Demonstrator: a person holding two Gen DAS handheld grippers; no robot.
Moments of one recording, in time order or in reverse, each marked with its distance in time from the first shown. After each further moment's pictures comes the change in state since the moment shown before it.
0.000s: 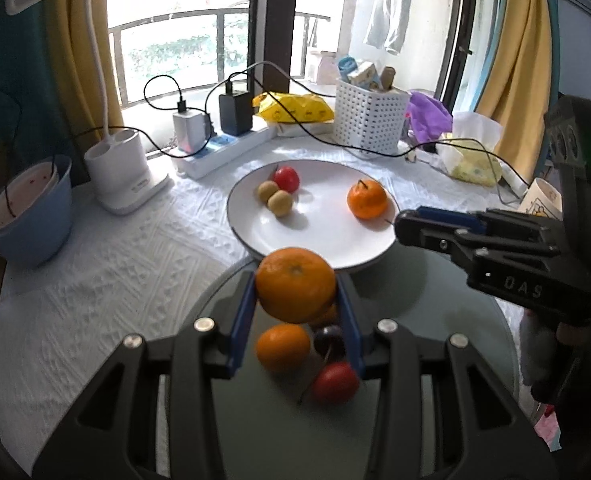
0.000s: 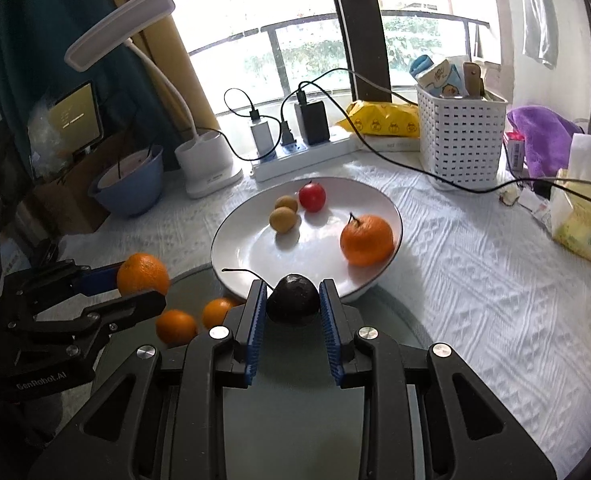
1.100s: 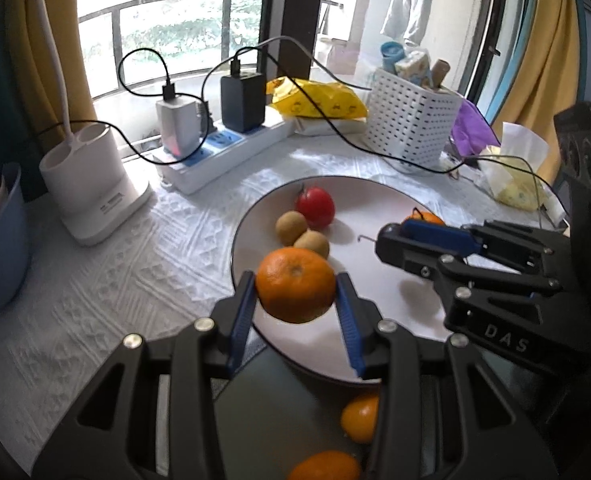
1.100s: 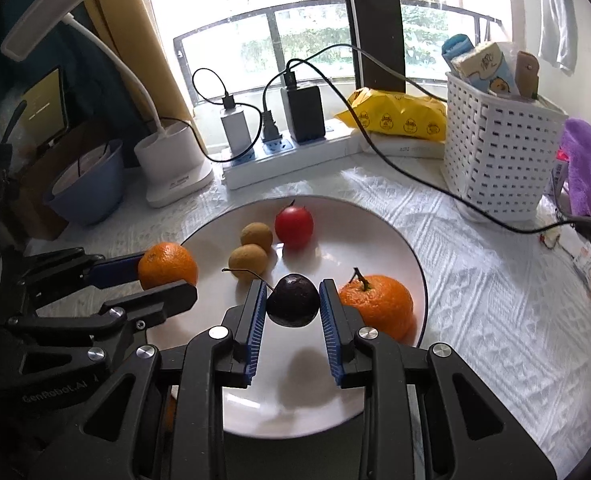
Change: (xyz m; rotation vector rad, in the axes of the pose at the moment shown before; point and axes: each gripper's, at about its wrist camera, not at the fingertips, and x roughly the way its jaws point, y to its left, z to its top) left arm 0.087 0.029 0.045 -0.047 0.052 -0.006; right arm 0.084 -0.015 0.040 -0.040 0.049 -0.041
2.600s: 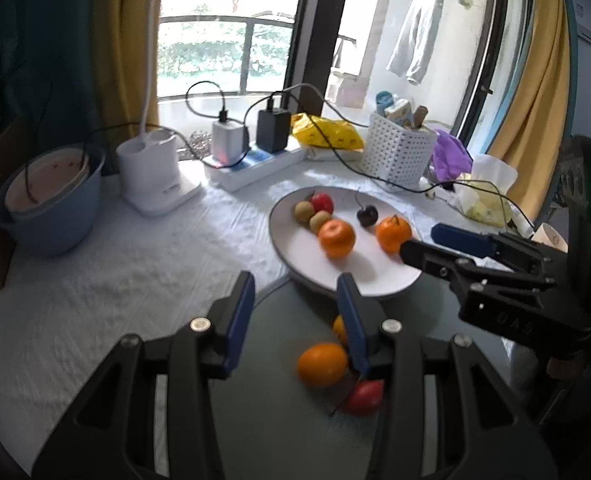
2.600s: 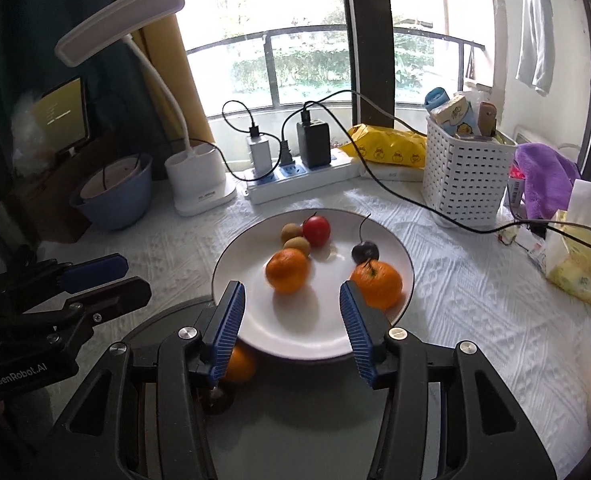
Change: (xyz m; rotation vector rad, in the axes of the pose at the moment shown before) left arm -0.101 0.015 -0.049 -0.077 -0.113 0.006; right arm -0.075 0.047 -0.025 -0.005 -0.067 -0.058
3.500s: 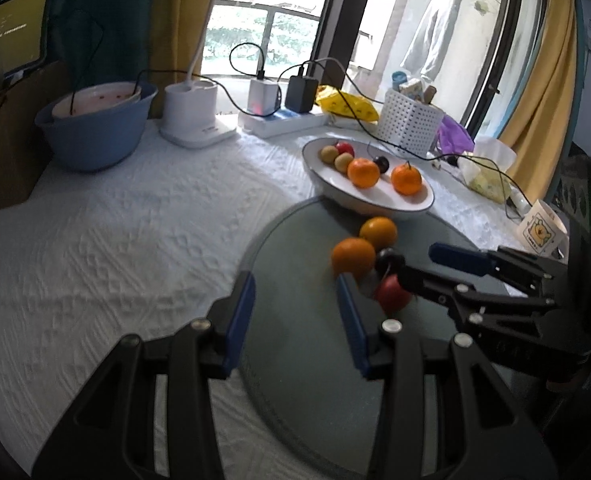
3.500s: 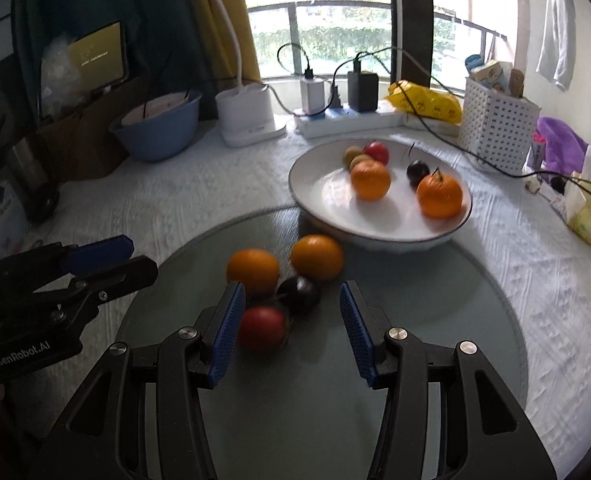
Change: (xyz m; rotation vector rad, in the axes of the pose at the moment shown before) left arm -0.034 0.025 -0.072 -0.074 0.028 0.007; right arm -0.009 0.060 -0.061 -0.056 0.112 0.040
